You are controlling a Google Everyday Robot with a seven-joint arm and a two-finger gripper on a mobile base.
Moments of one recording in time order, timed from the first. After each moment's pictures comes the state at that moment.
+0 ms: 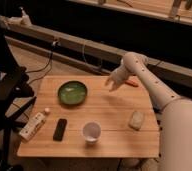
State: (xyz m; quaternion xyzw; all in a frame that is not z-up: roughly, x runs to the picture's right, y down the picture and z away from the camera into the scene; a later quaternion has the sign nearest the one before) arm 0.141 -0.012 0.901 -0.19 -0.28 -0.18 0.92
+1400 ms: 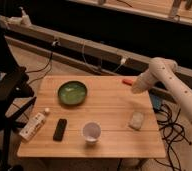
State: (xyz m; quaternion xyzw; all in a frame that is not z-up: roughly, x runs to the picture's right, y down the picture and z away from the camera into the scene) arm 0.291 0.045 0.857 -0.22 -0.15 -0.06 0.96
